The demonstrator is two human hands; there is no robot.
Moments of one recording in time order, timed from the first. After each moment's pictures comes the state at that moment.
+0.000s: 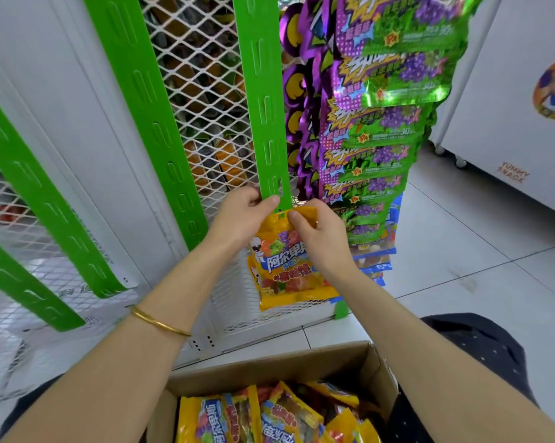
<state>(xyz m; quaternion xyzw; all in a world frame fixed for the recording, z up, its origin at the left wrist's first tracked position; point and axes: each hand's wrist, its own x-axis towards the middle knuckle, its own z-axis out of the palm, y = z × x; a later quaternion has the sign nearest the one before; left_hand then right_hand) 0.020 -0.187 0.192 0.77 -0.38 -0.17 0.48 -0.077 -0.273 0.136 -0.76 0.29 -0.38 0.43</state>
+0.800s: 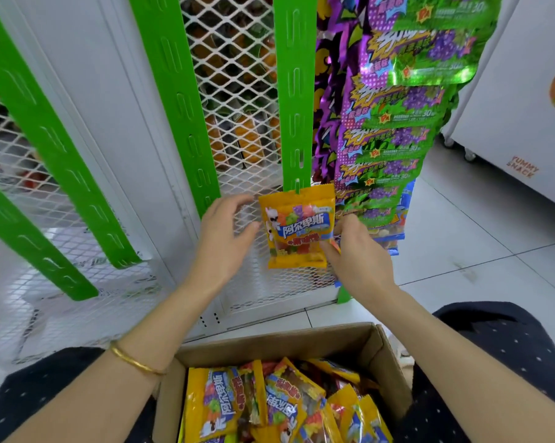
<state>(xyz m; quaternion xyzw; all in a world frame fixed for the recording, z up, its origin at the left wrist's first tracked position) 0.034 -0.129 0.136 0.77 -0.44 -0.02 0.46 -0.124 -0.251 0.113 -0.88 0.41 -0.21 0.15</state>
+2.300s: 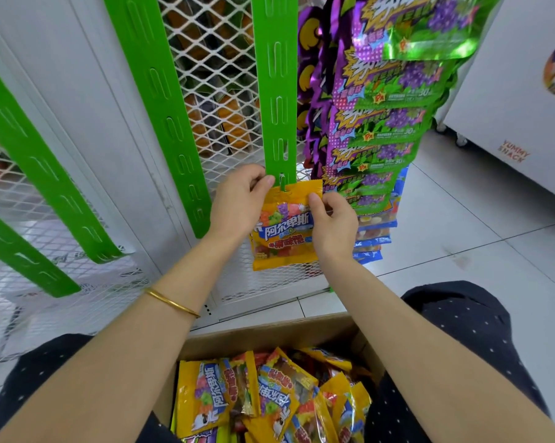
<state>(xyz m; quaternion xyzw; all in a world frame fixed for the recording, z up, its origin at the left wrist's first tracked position) 0.030 -0.182 0.151 0.76 -0.45 -0.04 0.46 -0.078 -0.256 0.106 -0.67 0.44 -0.42 0.42</state>
